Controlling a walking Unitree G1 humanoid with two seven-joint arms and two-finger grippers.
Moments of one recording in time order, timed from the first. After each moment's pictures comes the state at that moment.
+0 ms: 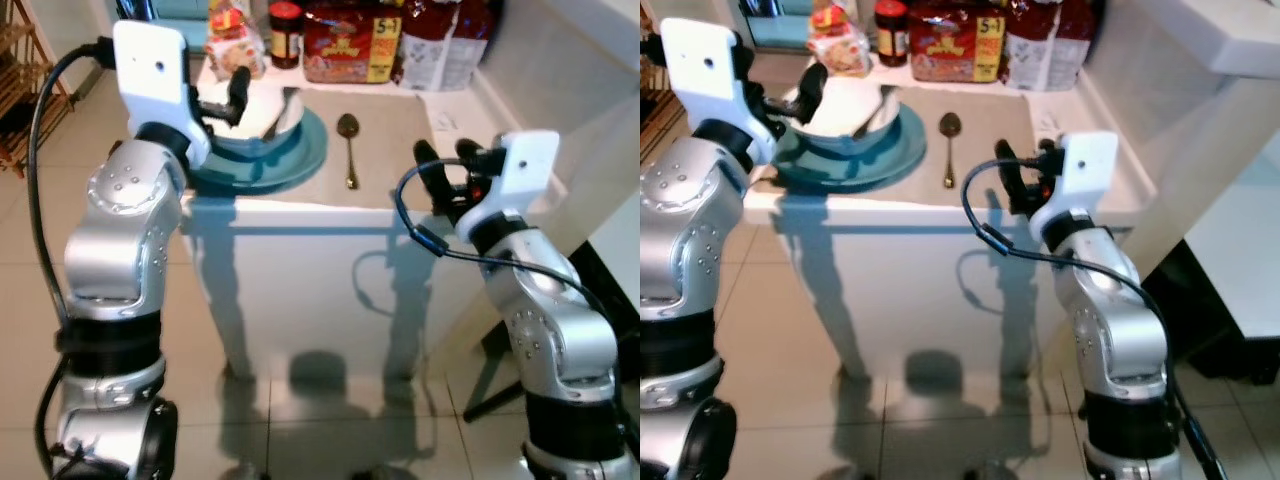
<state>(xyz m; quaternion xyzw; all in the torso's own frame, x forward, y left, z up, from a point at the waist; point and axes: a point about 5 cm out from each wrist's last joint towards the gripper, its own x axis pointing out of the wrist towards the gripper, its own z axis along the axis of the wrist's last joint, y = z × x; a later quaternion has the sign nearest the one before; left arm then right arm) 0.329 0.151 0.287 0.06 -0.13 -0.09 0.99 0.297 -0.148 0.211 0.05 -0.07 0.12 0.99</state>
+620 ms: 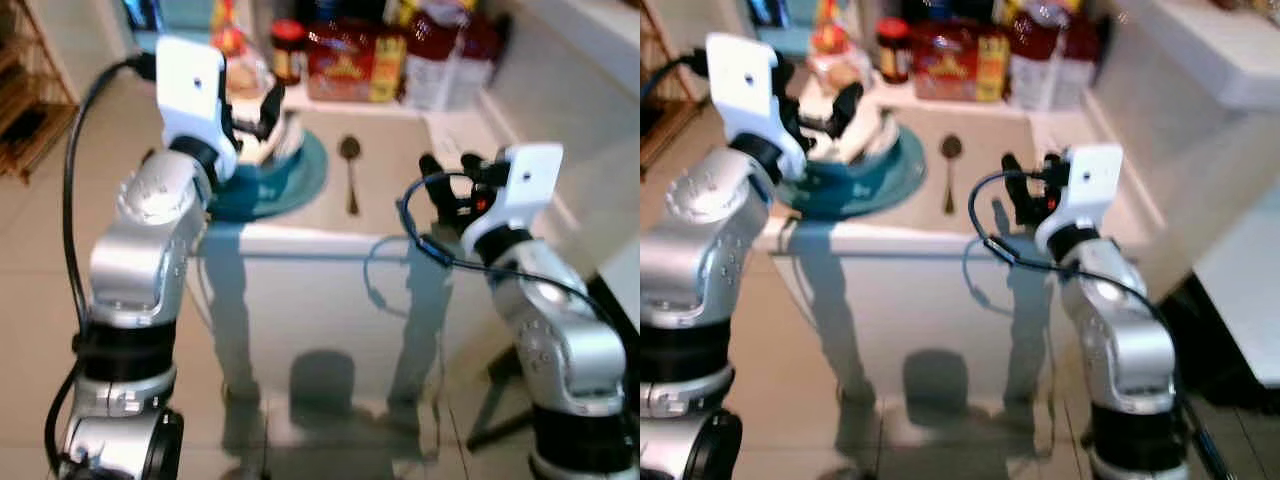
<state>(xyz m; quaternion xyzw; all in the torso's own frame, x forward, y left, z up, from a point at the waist) 0.327 0.145 0.283 0.06 -0.13 -0.12 0.98 0.293 -0.146 0.212 0.04 -0.07 0.14 0.99</state>
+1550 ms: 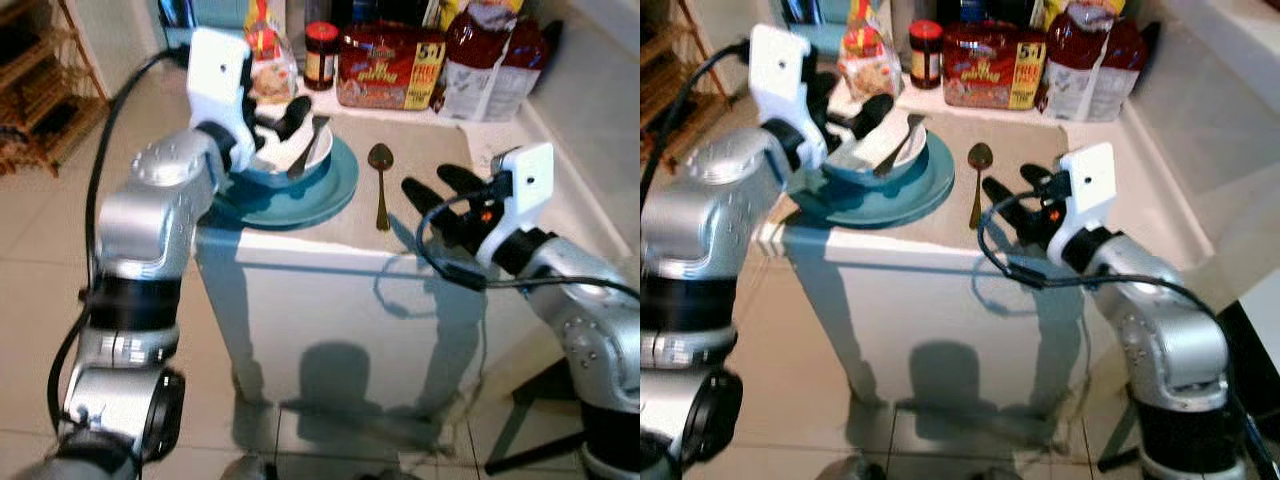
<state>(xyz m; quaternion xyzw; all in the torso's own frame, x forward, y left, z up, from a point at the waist) 0.358 0.129 0.285 0.02 -0.04 -0.23 0.97 0.283 -0.162 0.219 0.00 -0.02 0.29 0.96</state>
